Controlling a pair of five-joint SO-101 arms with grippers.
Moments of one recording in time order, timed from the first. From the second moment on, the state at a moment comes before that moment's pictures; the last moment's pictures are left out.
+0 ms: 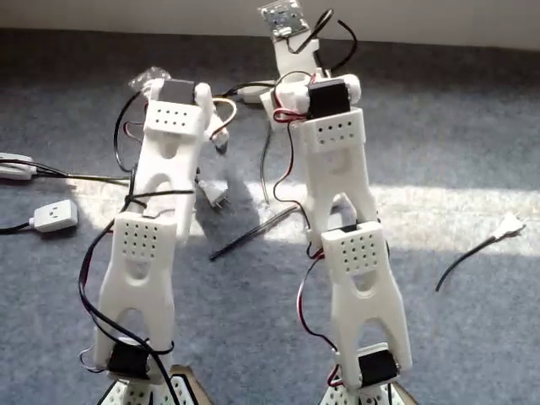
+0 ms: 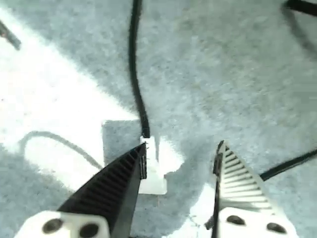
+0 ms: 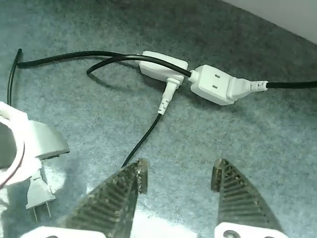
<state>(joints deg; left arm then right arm) 1.6 57.7 -65.7 101.6 54.6 -18.5 55.8 -94.3 96.2 11.3</state>
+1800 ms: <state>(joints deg) 6.5 38.3 -25.9 86.3 69.4 -17.8 55.8 -94.3 95.8 11.5</state>
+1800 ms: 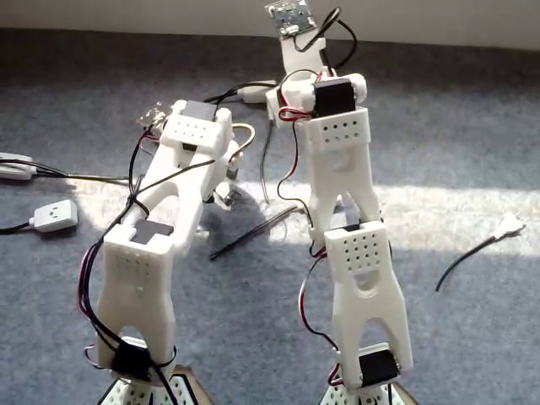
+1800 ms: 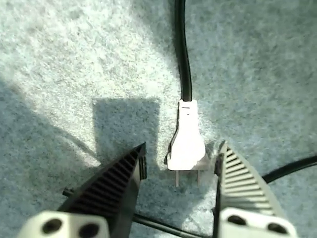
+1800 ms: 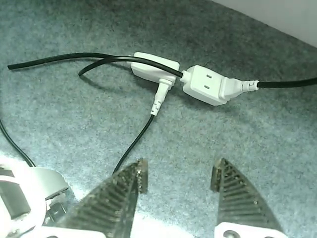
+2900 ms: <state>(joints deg) 7.4 40.9 -22.7 79.0 69.4 -17.8 55.8 -94.3 95.8 11.5</state>
